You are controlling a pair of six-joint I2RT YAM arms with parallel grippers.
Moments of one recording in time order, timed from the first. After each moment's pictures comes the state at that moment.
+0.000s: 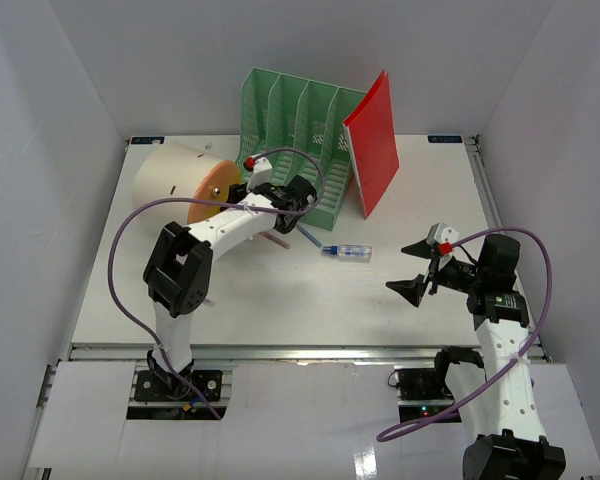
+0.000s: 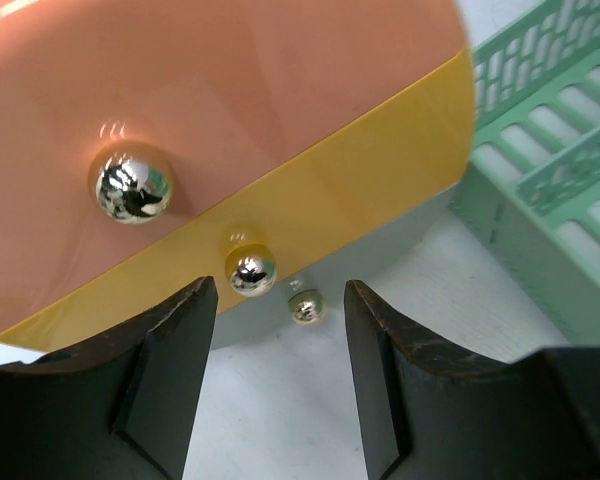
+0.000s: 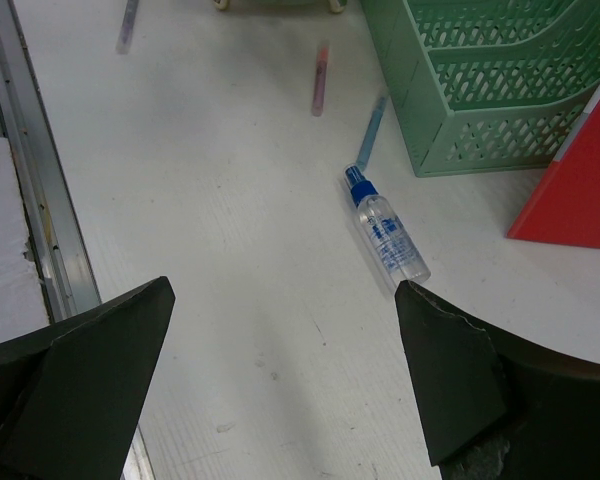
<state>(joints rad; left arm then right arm) -0.69 1.93 1.56 -0.90 -1.30 -0.91 -0.13 0.67 0.58 -0.45 -1.20 -0.58</state>
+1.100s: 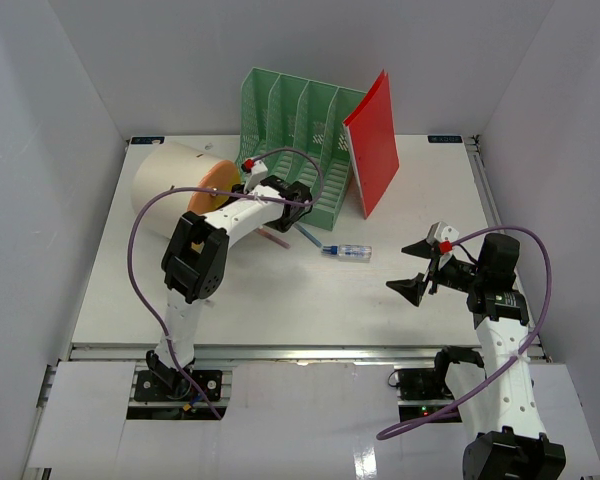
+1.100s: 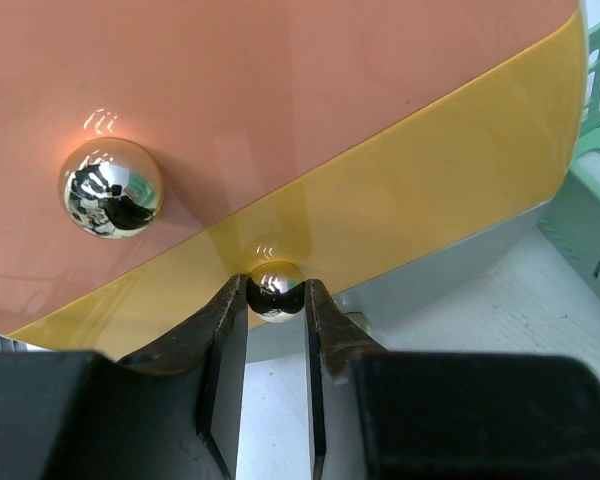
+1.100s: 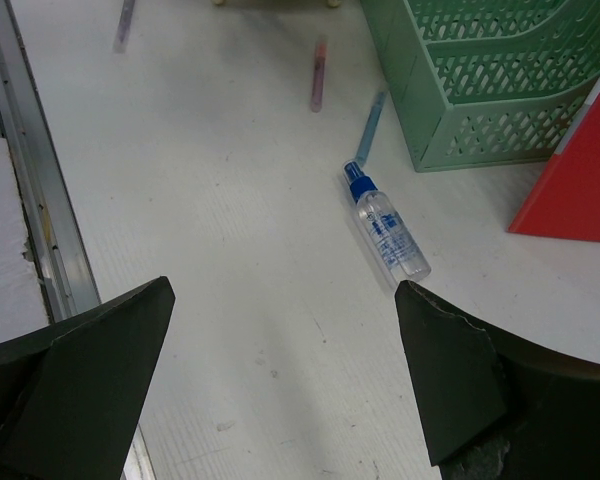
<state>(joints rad) -0.64 2.12 1.73 -1.30 -1.37 -1.21 -0.14 0.68 0.58 -0.45 -1.20 -0.58</state>
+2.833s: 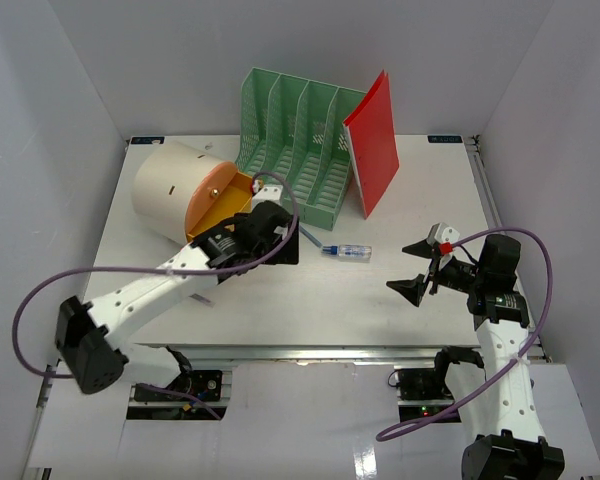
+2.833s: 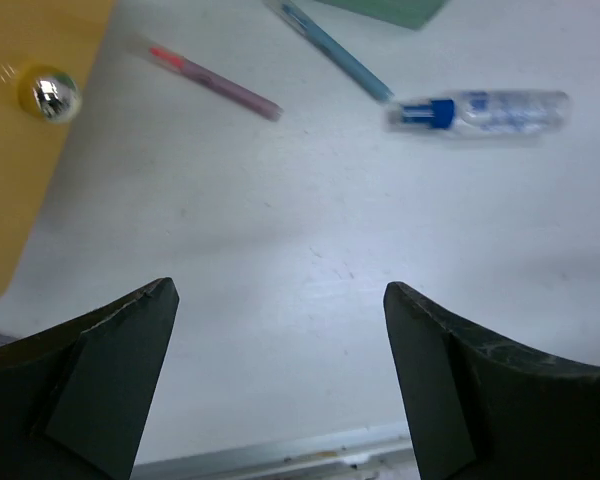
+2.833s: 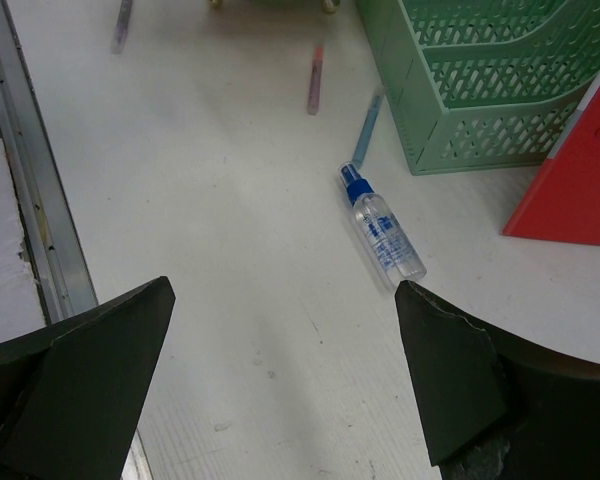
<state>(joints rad) -0.86 1.41 1.25 -0.74 -0.46 -0.60 -0.14 0.67 0.58 -0.45 -1.20 -0.59</state>
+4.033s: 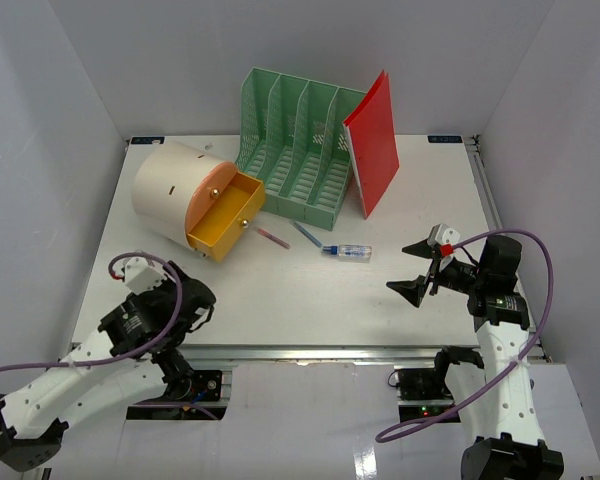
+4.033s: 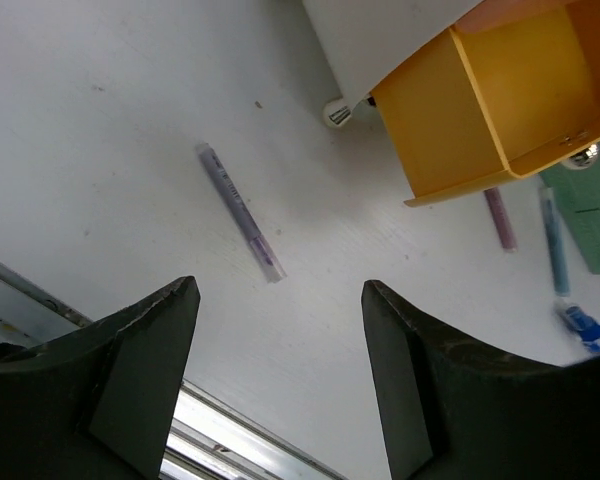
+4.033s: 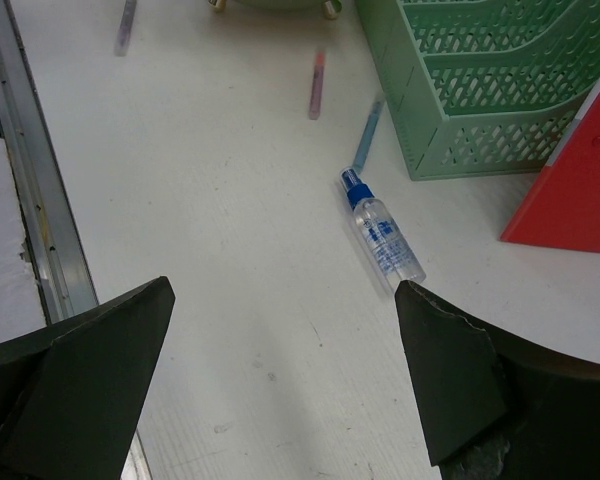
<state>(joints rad) -0.91 0.63 0.78 -1.27 -0.96 -1.43 -0.14 0.65 0.58 -0.45 -1.21 -0.59</state>
